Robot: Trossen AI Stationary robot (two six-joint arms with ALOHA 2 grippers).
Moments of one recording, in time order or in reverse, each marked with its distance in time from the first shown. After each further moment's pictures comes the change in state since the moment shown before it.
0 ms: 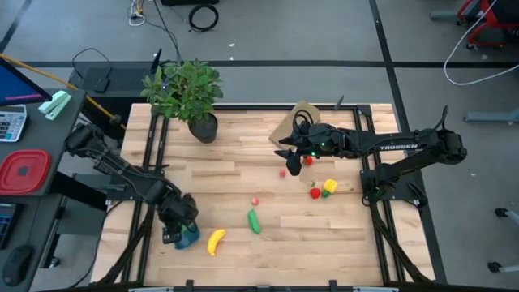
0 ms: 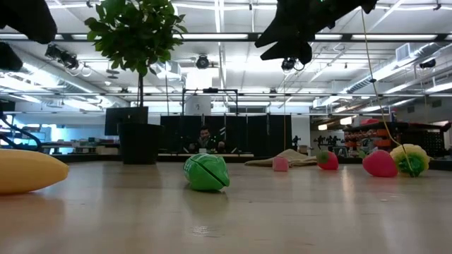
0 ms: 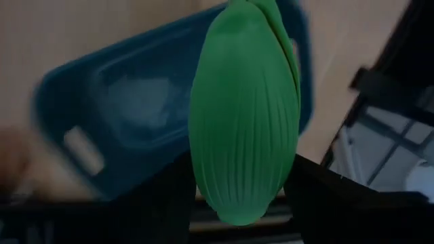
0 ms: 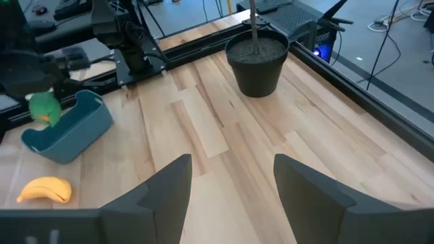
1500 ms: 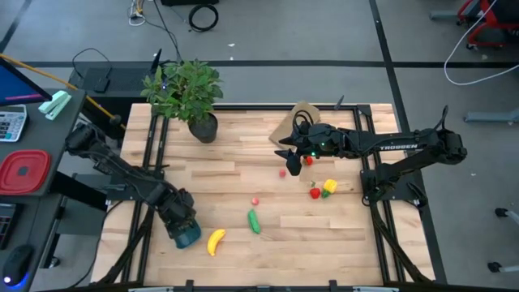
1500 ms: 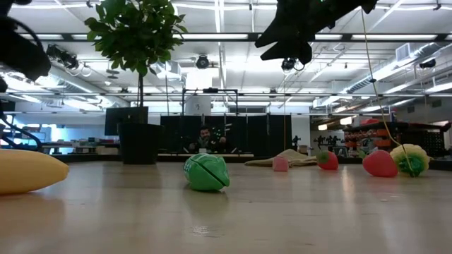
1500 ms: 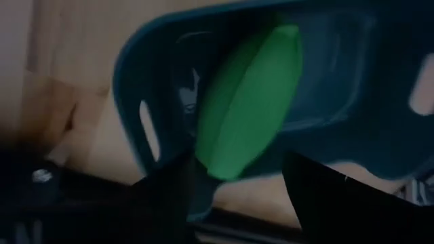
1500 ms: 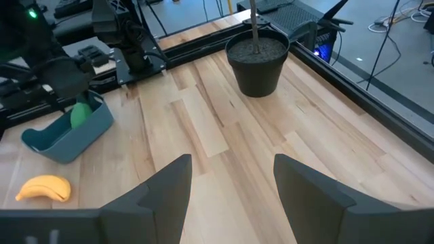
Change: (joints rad) left arm 0.001 -0.002 -0.117 -0.019 -0.089 -0.201; right arm 0.000 0.000 0.000 -0.001 0.000 -0.009
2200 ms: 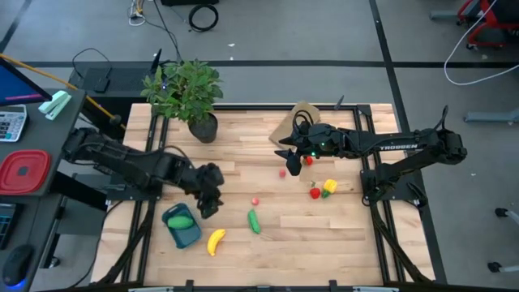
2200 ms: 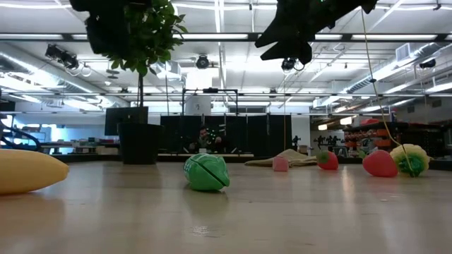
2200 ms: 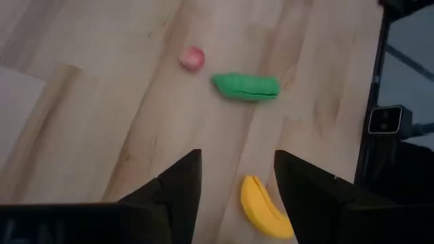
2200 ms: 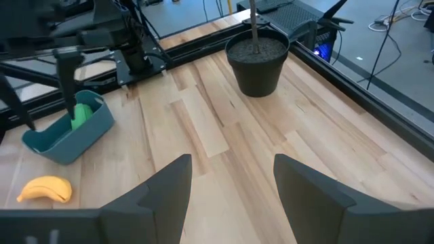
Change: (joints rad) left arm 0.321 0.003 0.276 0.272 -0.227 0.406; right arm 0.000 0.000 0.000 0.000 0.000 0.009
